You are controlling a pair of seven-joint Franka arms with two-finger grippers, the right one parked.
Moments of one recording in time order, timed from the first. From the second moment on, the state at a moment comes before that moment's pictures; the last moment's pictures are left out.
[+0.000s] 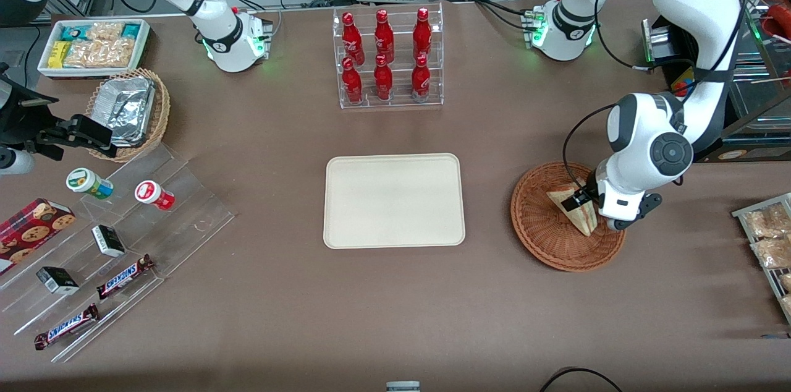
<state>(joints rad) 0.00 0.32 -0.13 -2.08 0.00 2.29 -0.68</state>
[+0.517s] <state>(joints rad) 0.00 0.34 -0.13 -2.08 0.00 2.29 -0.78</state>
